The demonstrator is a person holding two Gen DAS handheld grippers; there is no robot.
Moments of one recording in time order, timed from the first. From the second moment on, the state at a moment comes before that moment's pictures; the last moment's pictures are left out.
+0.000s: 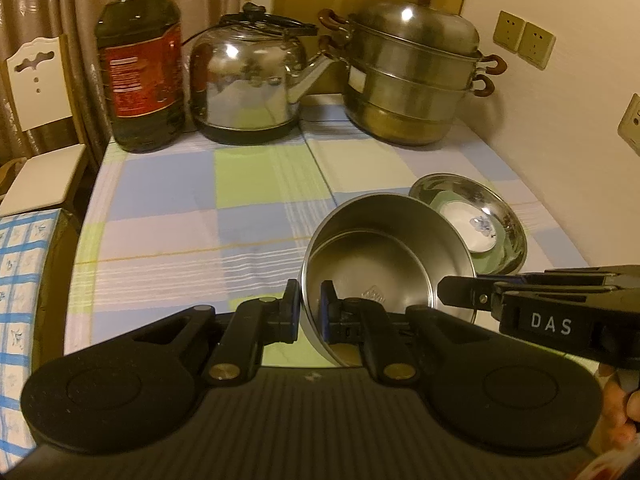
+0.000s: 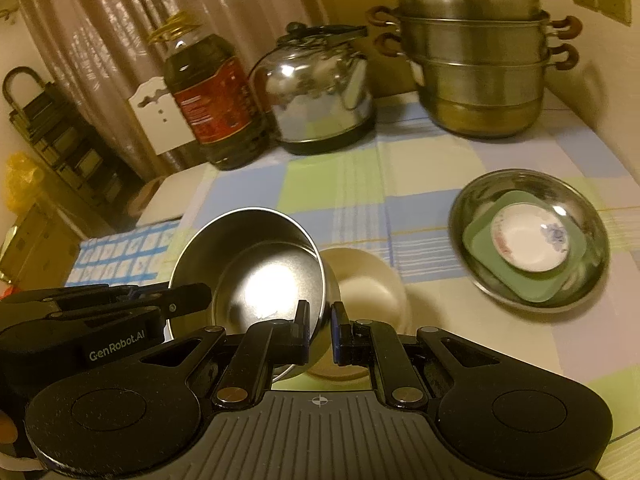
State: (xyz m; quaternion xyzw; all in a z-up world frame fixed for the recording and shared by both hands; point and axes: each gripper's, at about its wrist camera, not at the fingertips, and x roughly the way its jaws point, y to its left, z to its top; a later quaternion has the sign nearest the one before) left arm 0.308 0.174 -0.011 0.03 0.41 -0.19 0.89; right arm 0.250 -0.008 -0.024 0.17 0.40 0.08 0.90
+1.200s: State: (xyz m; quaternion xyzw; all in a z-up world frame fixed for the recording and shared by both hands) left arm 0.347 0.134 -0.055 0.04 0.47 -0.18 0.86; right arm 0.302 -0.056 -0.070 0.22 0.48 0.07 0.84
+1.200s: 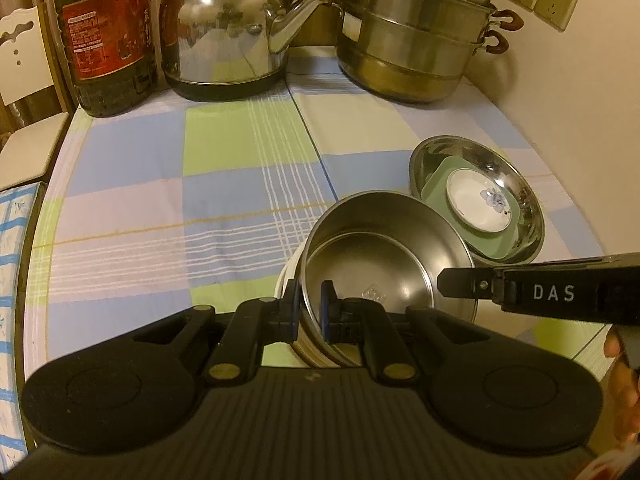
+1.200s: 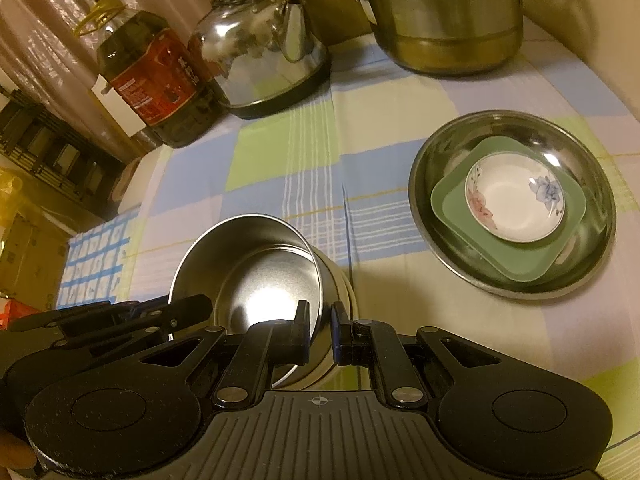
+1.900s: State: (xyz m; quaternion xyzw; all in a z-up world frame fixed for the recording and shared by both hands) left arm 0.350 0.135 -0.057 0.04 0.47 -0.20 0.86; right arm 0.304 -0.052 -0.076 0.21 0.49 0.04 0.84
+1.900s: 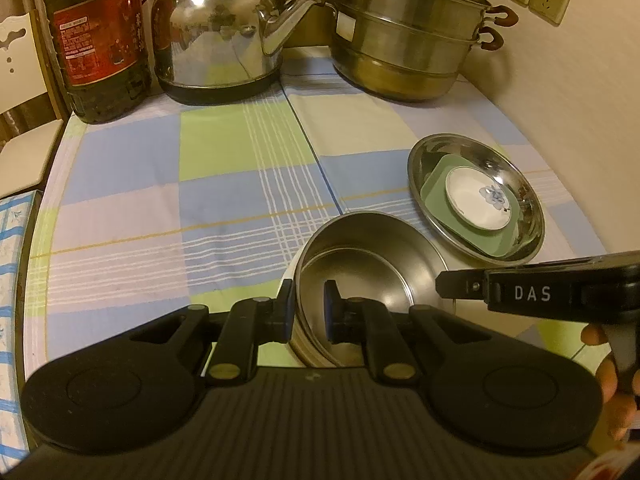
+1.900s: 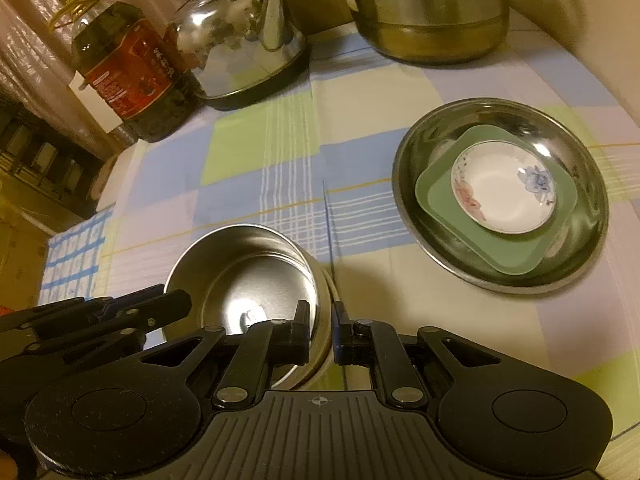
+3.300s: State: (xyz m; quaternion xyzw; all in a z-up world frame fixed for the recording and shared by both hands) left arm 0.175 0.136 -0.014 0.01 0.46 -0.15 0.87; right arm 0.130 -0.092 -0.039 0.17 0.44 0.09 0.88
